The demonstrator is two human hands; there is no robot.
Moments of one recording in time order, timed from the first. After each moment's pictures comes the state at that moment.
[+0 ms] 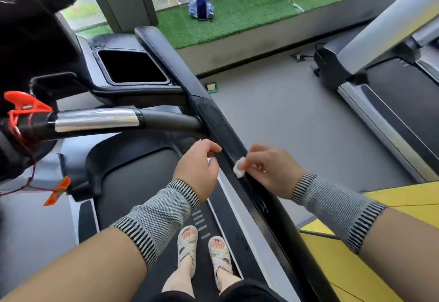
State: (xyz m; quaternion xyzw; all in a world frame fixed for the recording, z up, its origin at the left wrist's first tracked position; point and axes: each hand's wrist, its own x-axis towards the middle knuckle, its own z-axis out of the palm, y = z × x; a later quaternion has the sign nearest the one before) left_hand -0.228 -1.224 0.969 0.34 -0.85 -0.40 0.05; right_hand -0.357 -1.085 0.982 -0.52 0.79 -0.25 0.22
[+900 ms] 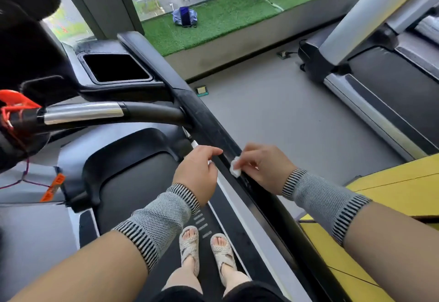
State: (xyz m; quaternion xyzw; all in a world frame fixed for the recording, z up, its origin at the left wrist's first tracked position) left_hand -0.210 -1.177 0.973 0.28 -0.89 -0.35 0.04; right_hand -0.342 -1.038 0.964 -0.51 0.80 -0.27 0.17
